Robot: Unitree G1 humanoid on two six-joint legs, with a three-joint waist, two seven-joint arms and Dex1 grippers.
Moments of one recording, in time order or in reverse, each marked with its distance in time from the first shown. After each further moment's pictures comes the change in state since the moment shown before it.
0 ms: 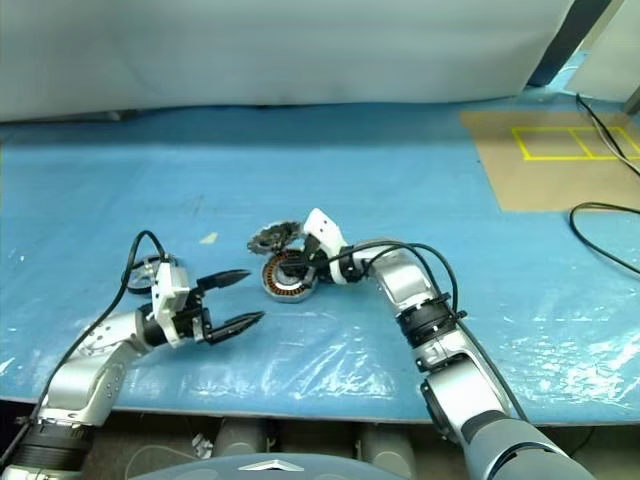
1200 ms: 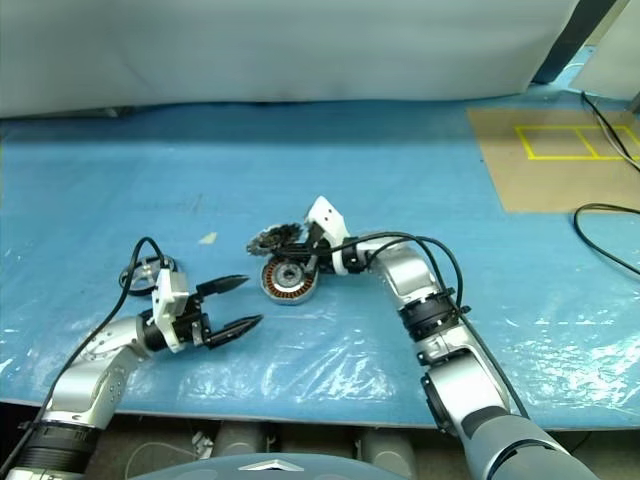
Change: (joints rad) left arm 0.018 -0.014 0.000 0.065 0.002 -0.043 -0.023; right arm -0.012 -0.023 0.015 0.002 -0.013 -0.041 -0.009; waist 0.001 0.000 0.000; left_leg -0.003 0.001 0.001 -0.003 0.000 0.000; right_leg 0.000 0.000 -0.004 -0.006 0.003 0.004
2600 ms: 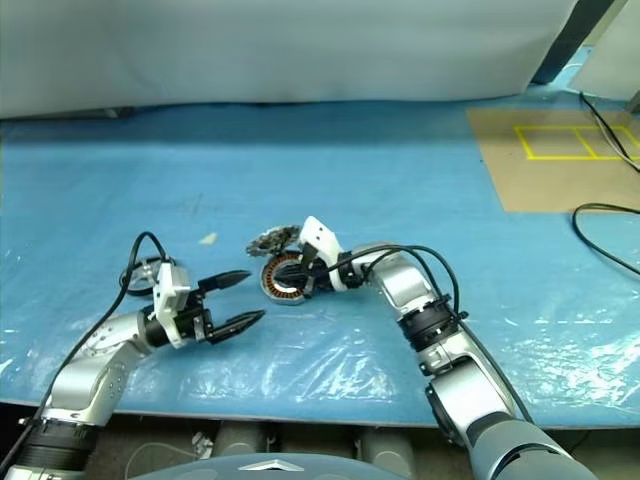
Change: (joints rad) left arm -0.002 0.001 0.000 -0.048 -0.015 0.053 0.026; right arm 0.011 -0.019 0.085 -0.007 -0.034 -0.019 0.045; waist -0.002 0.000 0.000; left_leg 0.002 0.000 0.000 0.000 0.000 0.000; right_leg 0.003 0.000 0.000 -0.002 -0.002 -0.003
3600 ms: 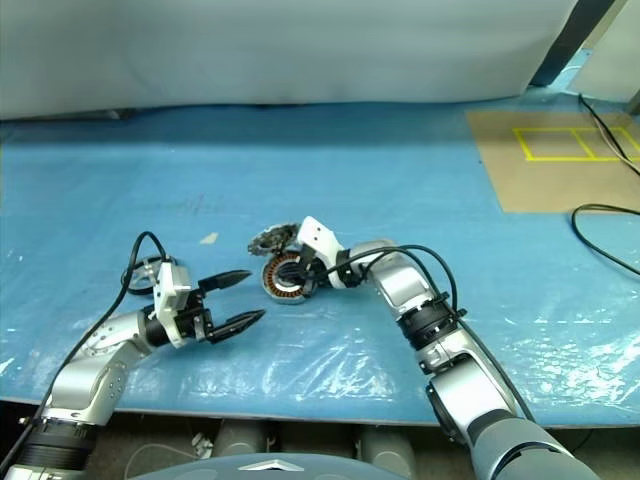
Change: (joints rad) left arm -0.009 0.000 -0.001 0.001 0.000 0.005 0.009; right arm 0.002 -0.009 0.007 0.000 0.000 0.001 -0.023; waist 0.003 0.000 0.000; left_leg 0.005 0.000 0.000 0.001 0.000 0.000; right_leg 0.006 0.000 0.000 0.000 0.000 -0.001
